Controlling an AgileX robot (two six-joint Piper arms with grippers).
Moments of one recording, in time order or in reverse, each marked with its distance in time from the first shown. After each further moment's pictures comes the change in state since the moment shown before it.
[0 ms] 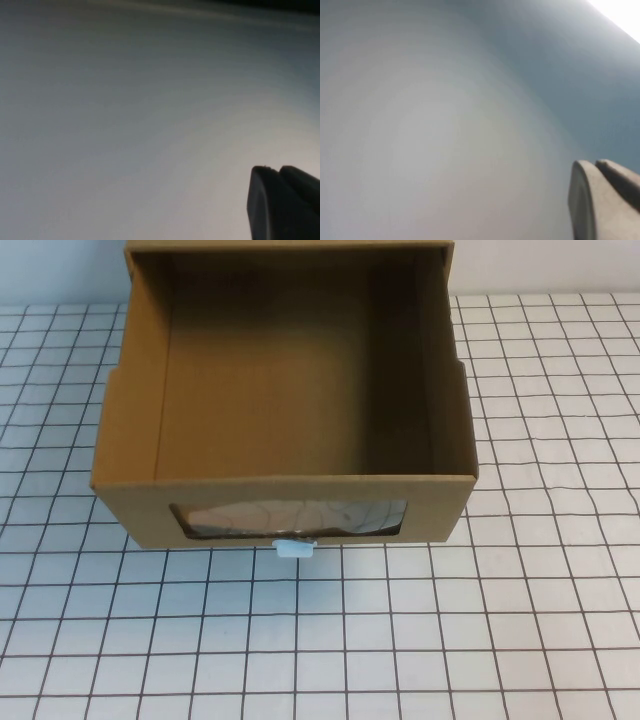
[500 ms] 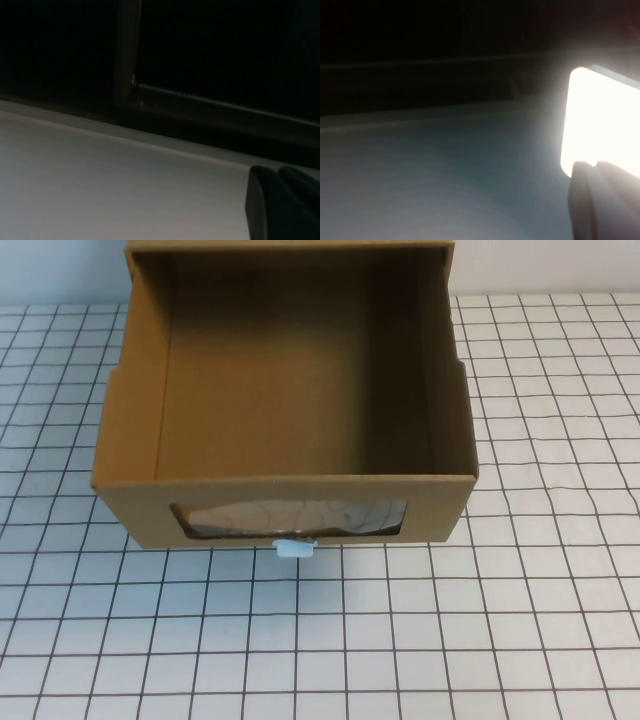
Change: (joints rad) right arm 0.000 0.166 -0.550 -0.033 -0.068 0.024; left arm 0.000 0.211 -0.650 -0.157 0.060 0.069
